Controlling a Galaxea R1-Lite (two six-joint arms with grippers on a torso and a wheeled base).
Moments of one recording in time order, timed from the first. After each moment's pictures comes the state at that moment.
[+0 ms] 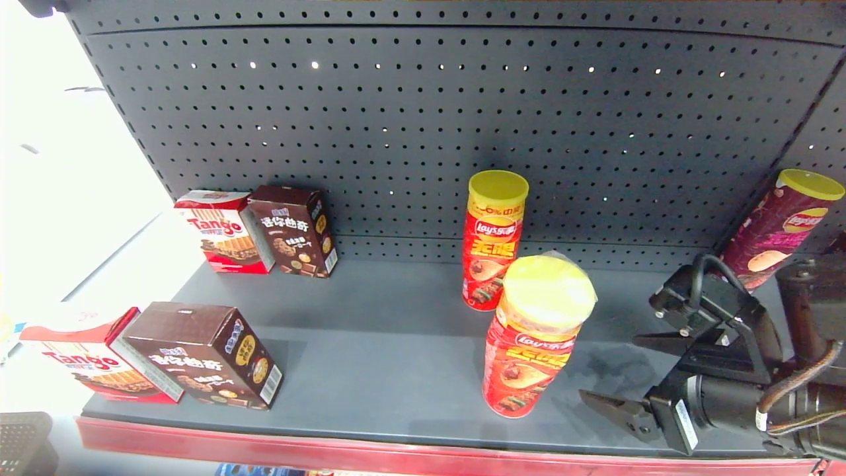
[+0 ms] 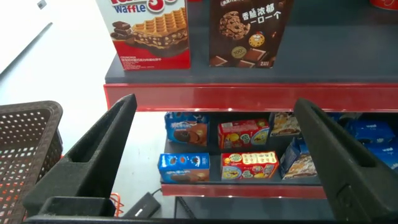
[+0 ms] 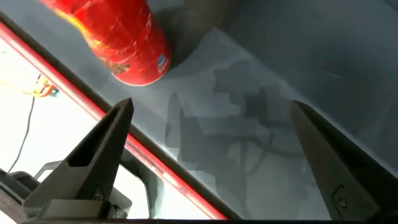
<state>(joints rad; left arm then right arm) 0.00 0.00 -0.01 0.01 -0.03 0.01 0.64 1.35 -0.66 -0.15 -0.11 -0.13</state>
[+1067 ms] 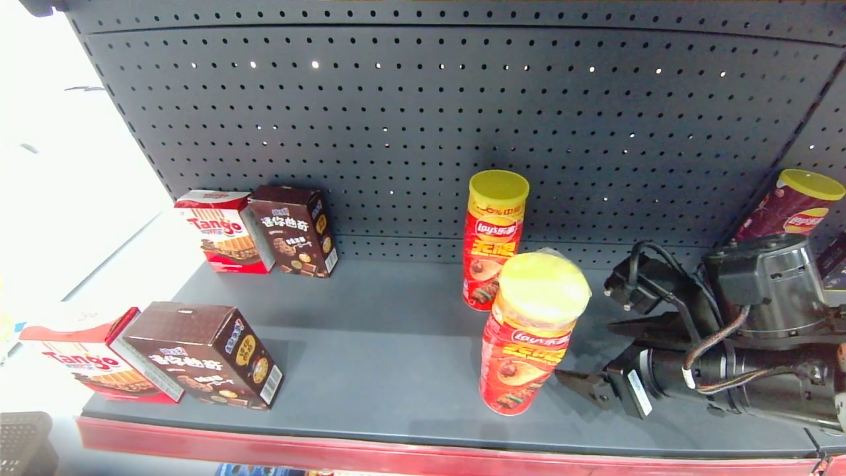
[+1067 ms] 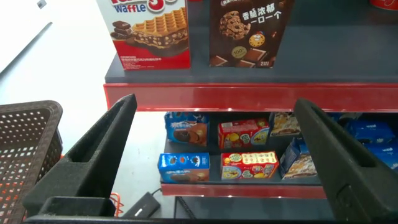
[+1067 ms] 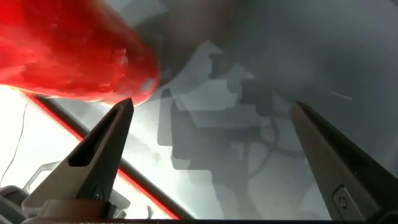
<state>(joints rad) 0.00 0.00 -0.01 0.01 -0.03 0.01 0.61 1.48 -0.76 -0.15 -0.11 -0.13</state>
